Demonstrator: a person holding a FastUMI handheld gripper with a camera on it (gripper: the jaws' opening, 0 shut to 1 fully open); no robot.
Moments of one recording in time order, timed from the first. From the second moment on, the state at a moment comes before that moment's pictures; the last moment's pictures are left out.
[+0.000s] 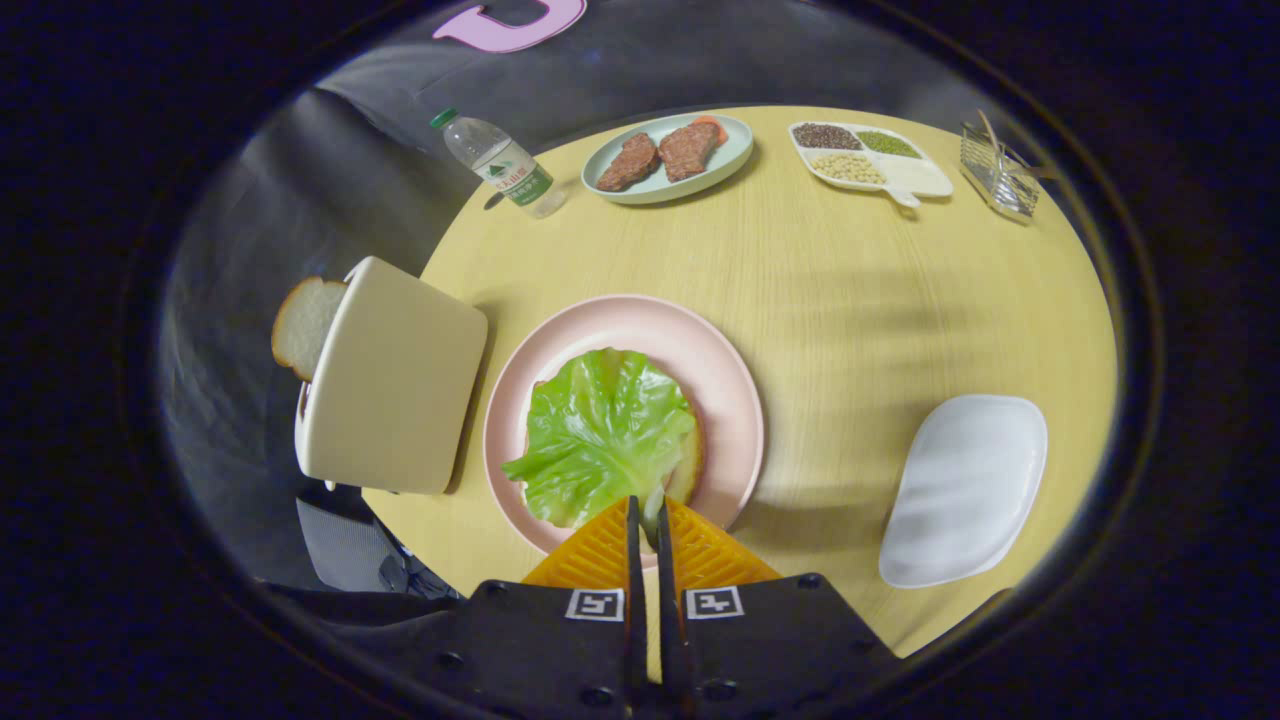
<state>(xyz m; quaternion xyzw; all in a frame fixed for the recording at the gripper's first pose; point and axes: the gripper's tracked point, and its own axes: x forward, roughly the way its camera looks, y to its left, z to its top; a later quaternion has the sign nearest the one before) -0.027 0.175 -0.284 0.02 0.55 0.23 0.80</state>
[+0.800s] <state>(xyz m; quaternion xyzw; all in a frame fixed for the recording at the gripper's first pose) -0.043 0.196 -0.187 0.09 0.54 0.20 0.82</state>
